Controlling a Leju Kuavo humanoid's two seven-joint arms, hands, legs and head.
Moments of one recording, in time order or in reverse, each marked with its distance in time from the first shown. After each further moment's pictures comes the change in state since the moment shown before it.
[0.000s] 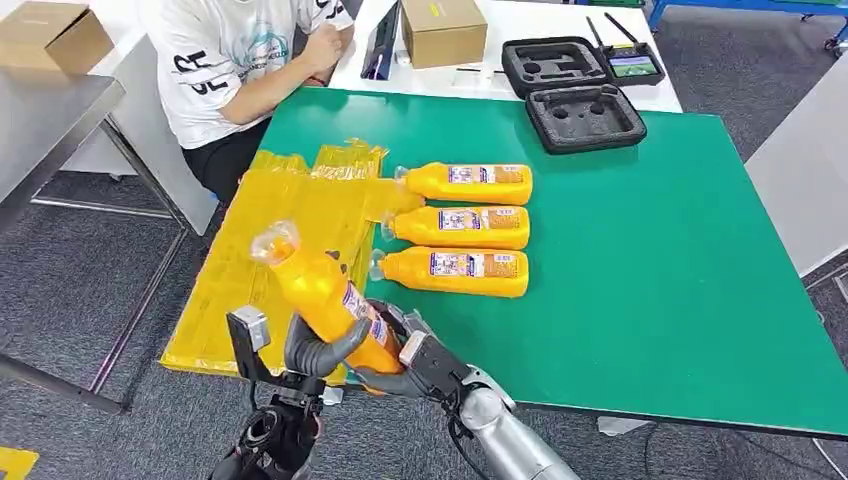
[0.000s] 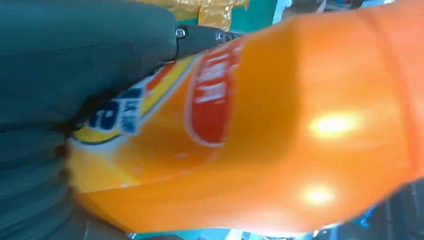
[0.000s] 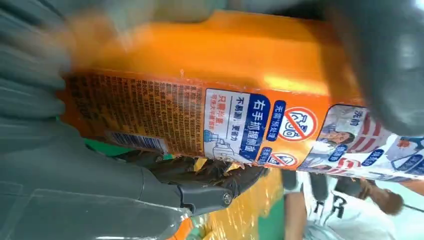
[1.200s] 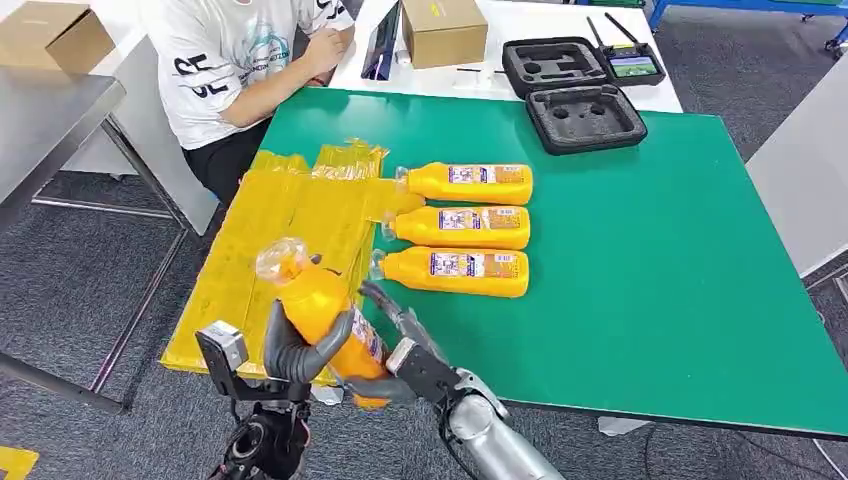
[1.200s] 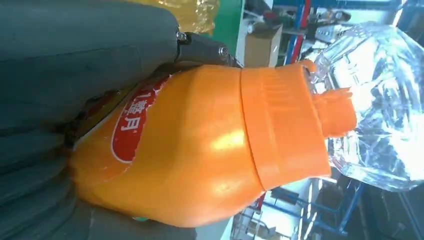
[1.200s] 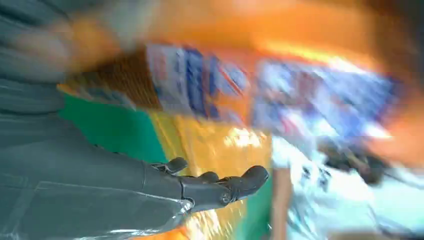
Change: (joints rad) left arm 0.073 0.000 0.027 -0.163 -0.118 0.079 -0.010; right arm 0.038 0.016 0.005 -0.096 -0.040 -0.164 0.006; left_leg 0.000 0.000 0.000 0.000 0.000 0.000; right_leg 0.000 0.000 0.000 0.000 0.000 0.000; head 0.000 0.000
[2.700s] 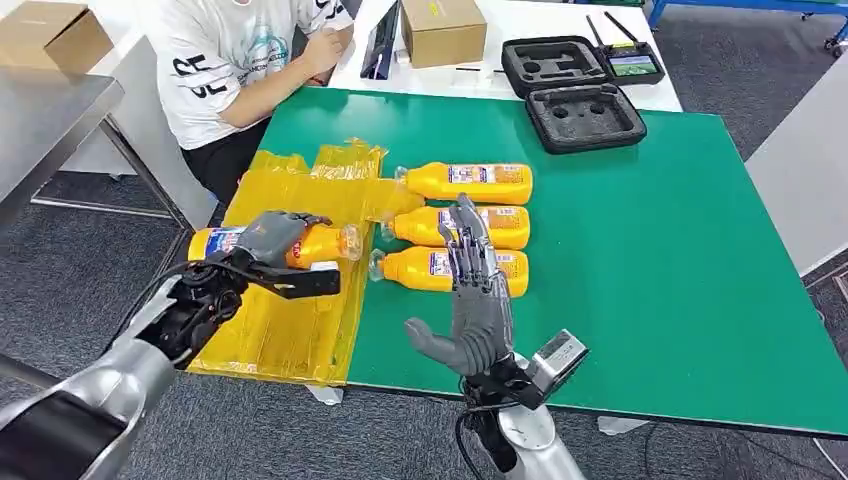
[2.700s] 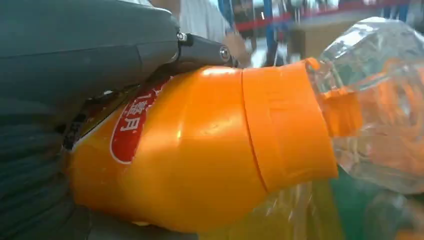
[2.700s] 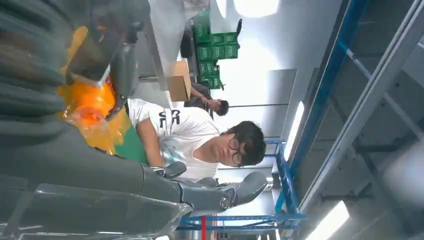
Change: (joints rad) left arm -0.743 0.265 -0.188 0.826 -1.215 -0.048 0.222; right arm 0.166 -0.085 -0.007 -0.665 -0.371 -0.010 -0.024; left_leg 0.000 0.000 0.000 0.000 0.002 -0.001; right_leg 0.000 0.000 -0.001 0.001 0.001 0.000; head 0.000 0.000
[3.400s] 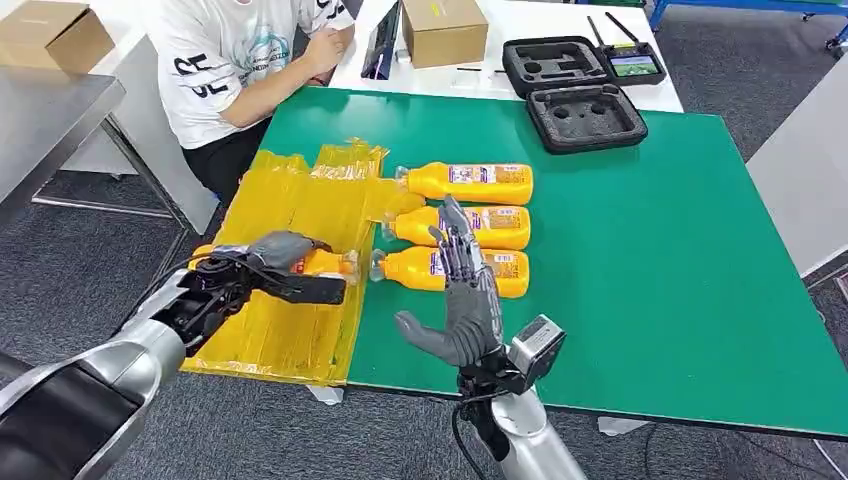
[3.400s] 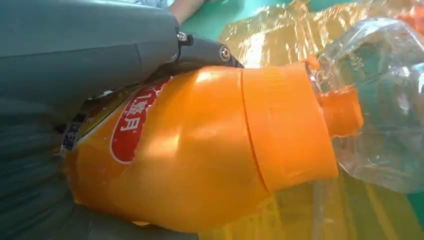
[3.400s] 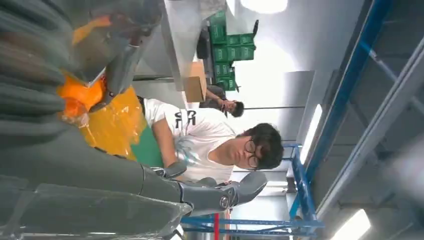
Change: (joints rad) left arm -0.092 -0.048 -0.113 0.225 0.036 -0.146 0.012; right arm -0.044 0.006 0.000 0.102 0.008 0.007 0.000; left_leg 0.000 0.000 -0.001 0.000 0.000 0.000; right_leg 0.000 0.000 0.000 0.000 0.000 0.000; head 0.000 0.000
